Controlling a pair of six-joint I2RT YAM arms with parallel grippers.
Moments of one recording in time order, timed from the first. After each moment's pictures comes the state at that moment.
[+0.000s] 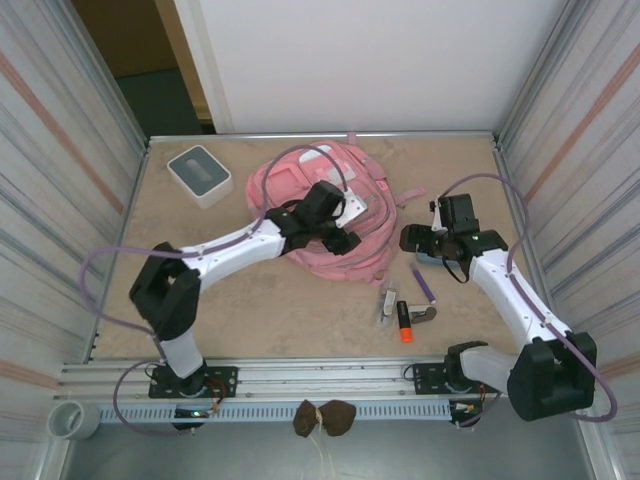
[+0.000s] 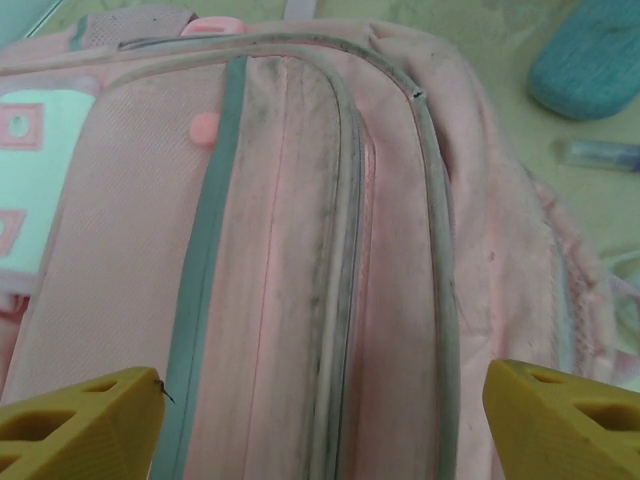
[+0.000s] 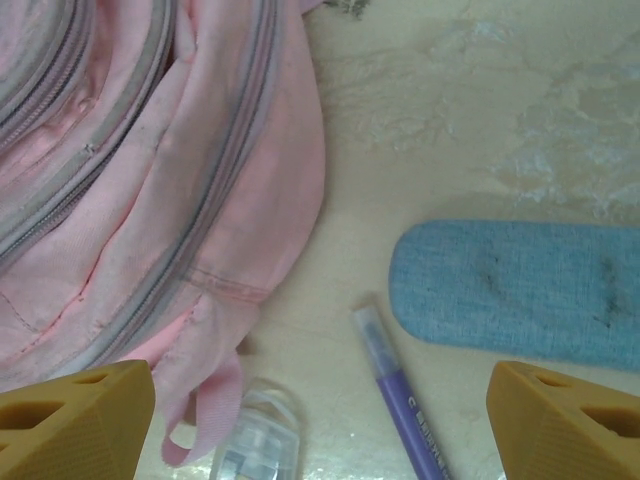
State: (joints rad) left arm -0.82 1.78 1.37 -0.38 -0.06 0.24; right arm 0.20 1.13 0.84 -0.65 -0.05 0.33
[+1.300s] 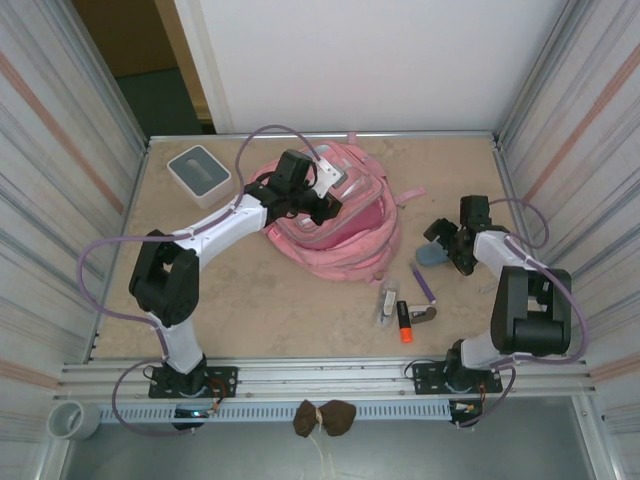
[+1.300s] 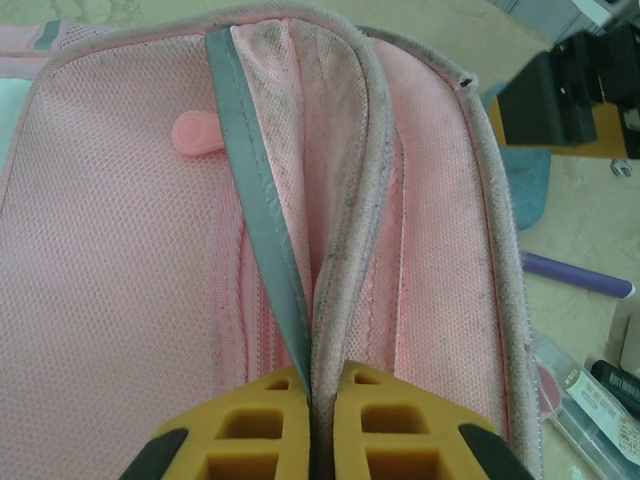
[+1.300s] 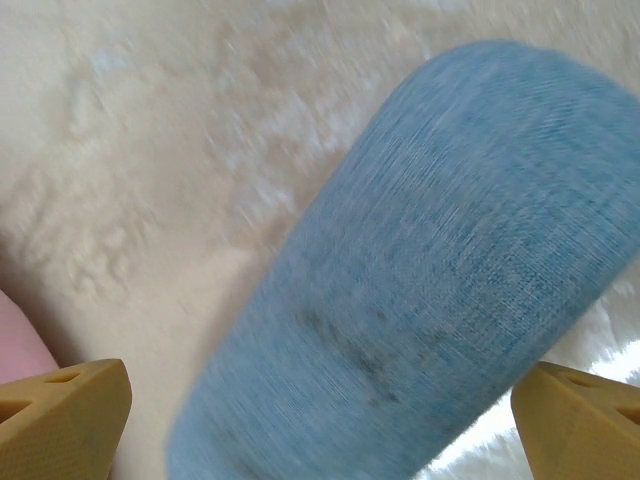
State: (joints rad) left arm -0.61 1.80 1.44 -0.34 0.40 0.10; right arm -0.08 1.48 0.81 -0.42 -0.05 0.67
